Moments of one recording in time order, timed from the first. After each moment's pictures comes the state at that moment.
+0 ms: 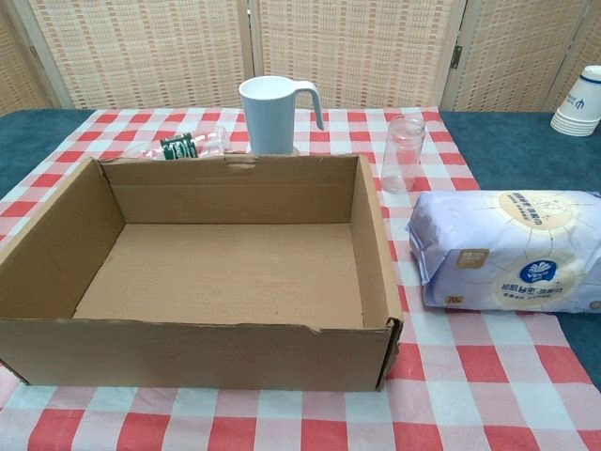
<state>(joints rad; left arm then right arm) -0.18 -1.13 -0.01 -1.56 1.48 1.34 0.05 0.14 -1.22 0.02 -1.59 -1.59 1.44 -0.05</state>
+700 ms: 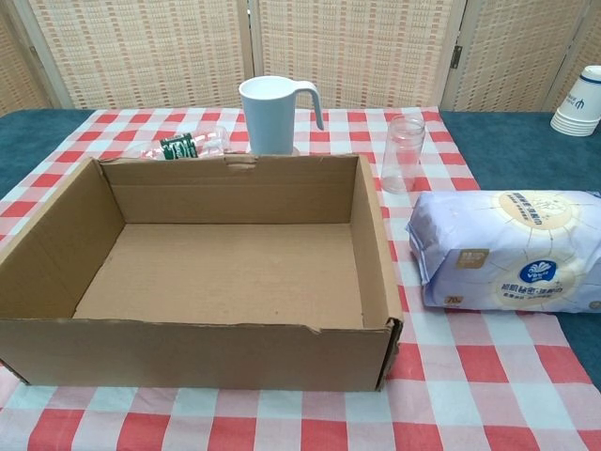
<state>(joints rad) -0.18 -1.13 0.00 -1.57 1.49 1.34 0.06 0.14 -1.16 -0.01 -1.68 -1.64 1.45 -0.04</state>
